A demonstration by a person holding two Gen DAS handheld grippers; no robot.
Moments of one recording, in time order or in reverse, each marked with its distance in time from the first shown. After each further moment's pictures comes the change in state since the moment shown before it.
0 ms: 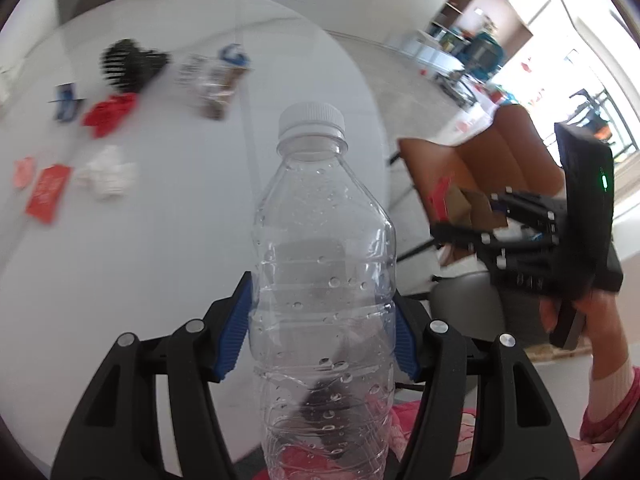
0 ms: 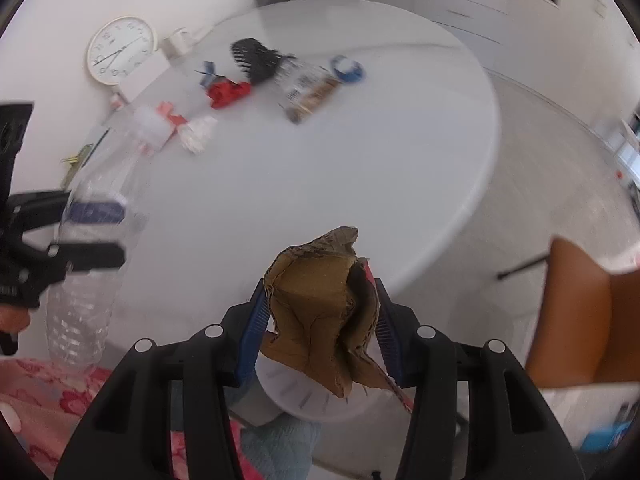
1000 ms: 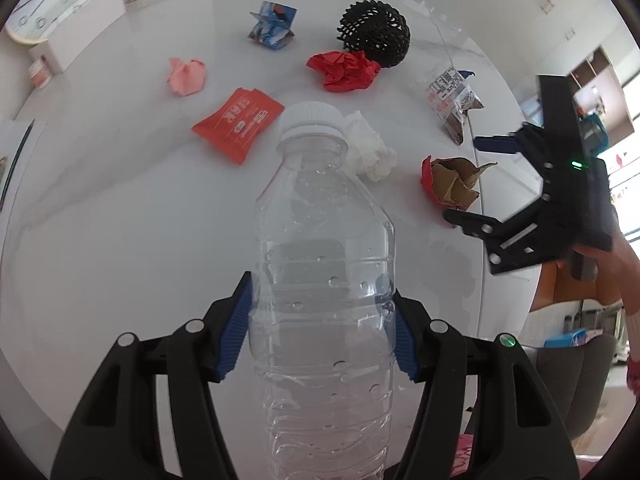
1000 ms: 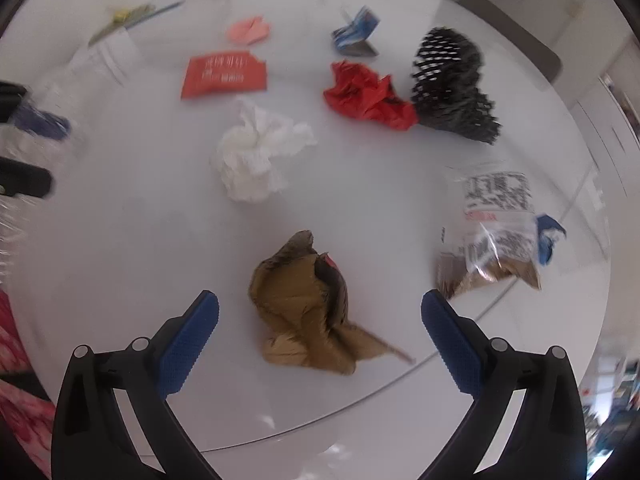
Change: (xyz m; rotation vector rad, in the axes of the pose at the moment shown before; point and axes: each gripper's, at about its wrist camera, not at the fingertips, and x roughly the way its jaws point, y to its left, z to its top) left arm -0.024 0.201 -0.021 -0.391 -0.013 0.250; right arm 0.203 0.161 0.174 -0.749 0.133 0.030
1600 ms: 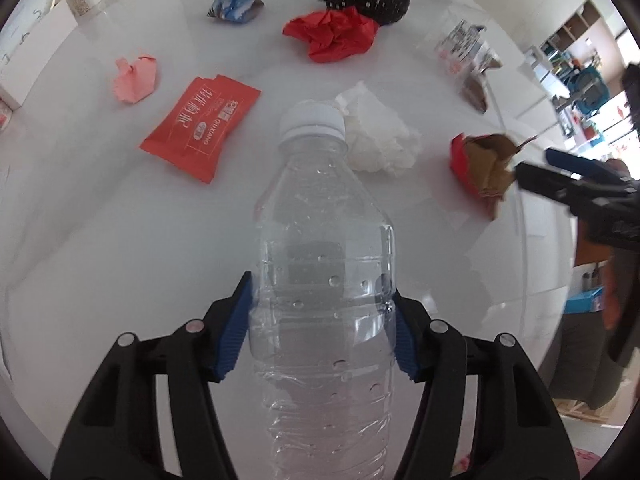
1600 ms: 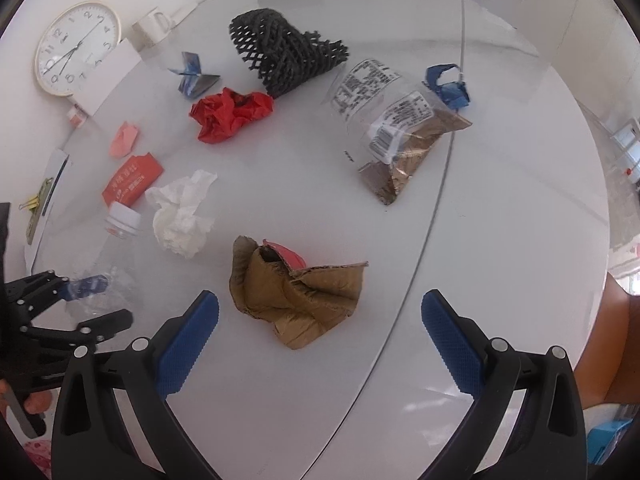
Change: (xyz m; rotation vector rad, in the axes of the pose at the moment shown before) left arm 0.060 -0.002 0.031 0.136 0.093 0.026; right arm -0.025 -0.034 -0.036 0.728 -0.049 0.003
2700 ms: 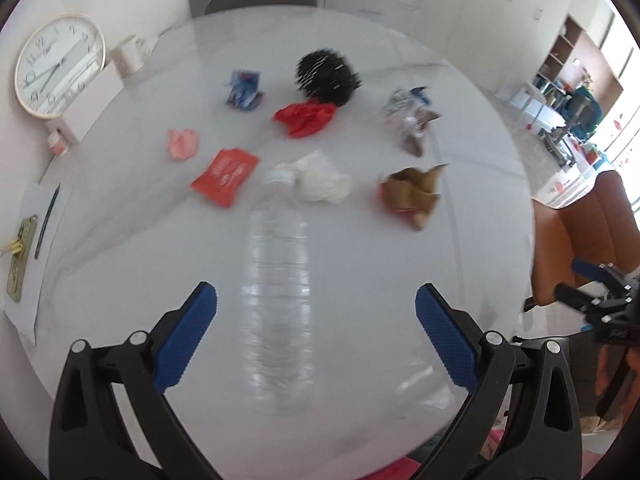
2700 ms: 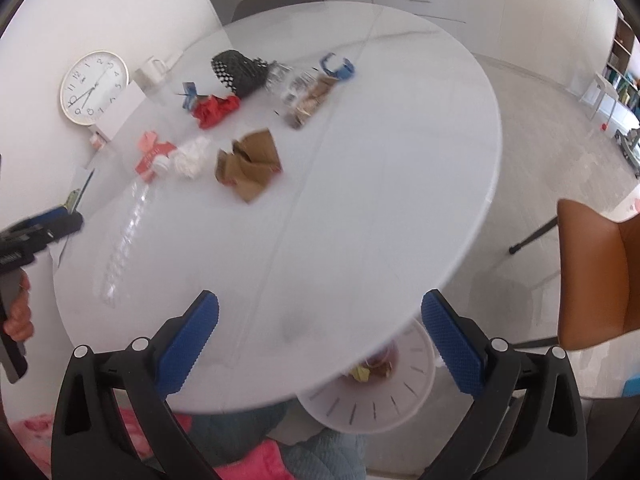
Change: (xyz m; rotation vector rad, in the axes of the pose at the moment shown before) left arm -0.100 -0.047 -0.058 0.012 -0.236 0.088; right arm -0.116 -0.051 -0.147 0.163 -0.135 0.008
